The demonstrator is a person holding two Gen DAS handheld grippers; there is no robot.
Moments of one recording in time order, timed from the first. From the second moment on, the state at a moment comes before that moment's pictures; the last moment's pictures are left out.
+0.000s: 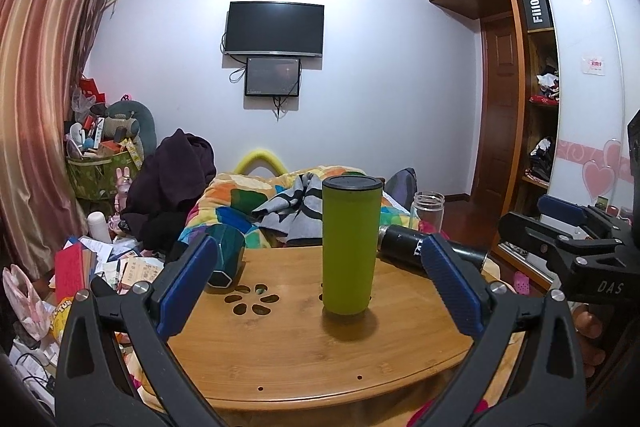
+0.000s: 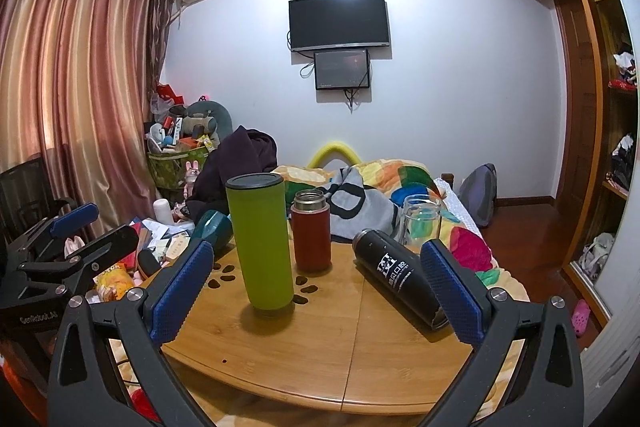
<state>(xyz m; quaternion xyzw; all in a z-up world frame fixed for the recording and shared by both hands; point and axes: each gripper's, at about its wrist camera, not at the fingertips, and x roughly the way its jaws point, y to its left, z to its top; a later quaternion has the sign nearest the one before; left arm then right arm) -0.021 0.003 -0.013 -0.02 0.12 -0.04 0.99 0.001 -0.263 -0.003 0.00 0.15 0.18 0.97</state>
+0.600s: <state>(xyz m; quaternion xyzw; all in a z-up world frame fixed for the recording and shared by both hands) -0.021 0.003 -0.013 -0.01 0.12 -0.04 0.99 -0.003 -0.261 -0.002 0.00 0.15 0.18 0.97</state>
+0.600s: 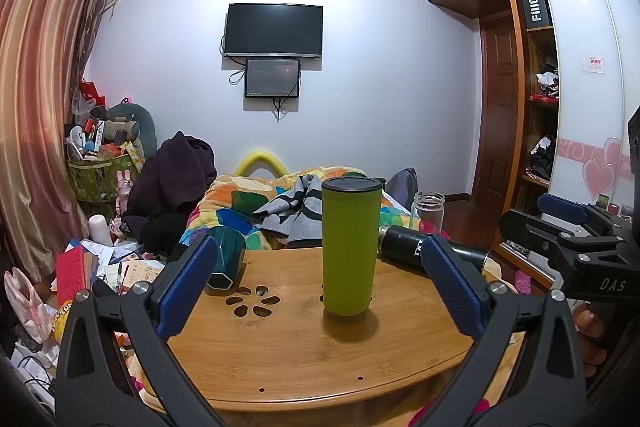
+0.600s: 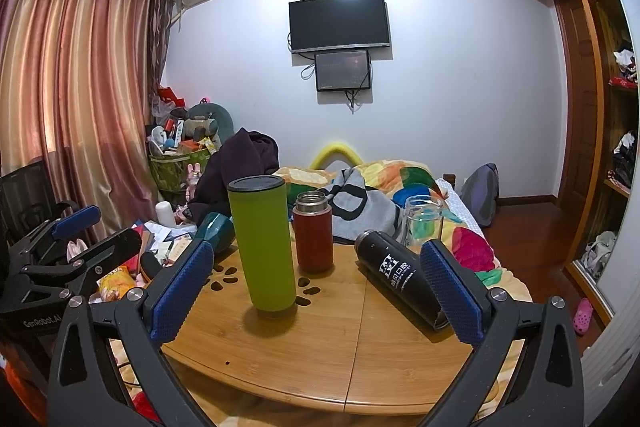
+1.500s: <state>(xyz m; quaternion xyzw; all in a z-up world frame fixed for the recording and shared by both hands) -0.025 0.007 -0.008 -0.01 0.11 -0.03 0.99 -0.004 -0.262 0.001 0.01 0.15 0.18 0.97</state>
